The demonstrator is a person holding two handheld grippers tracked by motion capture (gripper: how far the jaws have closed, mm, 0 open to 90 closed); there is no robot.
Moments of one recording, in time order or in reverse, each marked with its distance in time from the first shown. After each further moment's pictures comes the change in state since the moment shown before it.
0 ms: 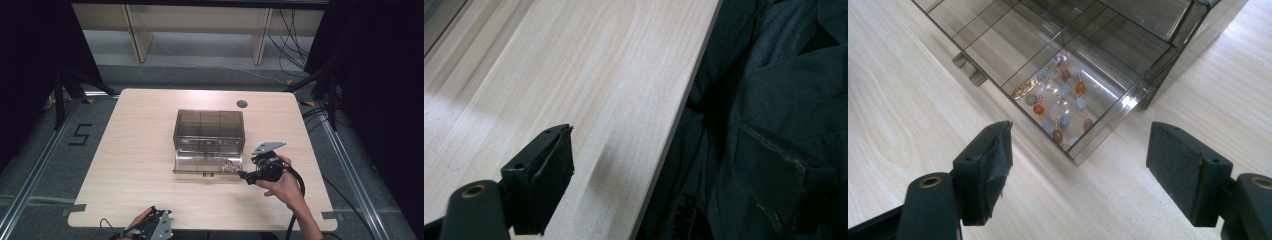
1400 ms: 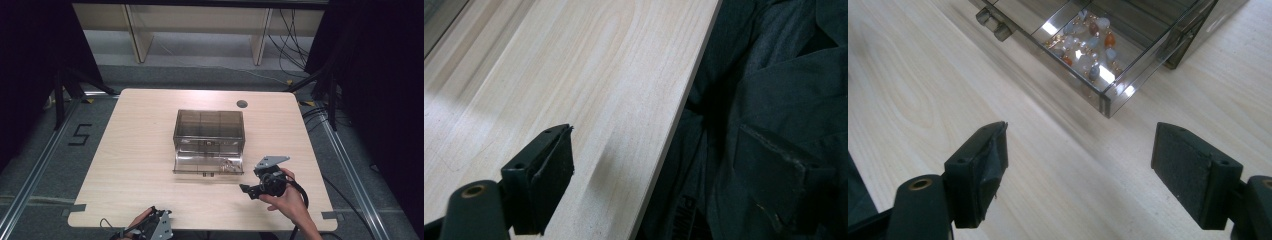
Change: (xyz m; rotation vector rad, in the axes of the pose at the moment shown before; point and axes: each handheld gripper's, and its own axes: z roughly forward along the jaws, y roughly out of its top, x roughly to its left) left arm 0.000 0.000 0.000 -0.002 -0.002 0.008; right arm 0.012 -0.033 -0.002 -0.013 0.038 -0.029
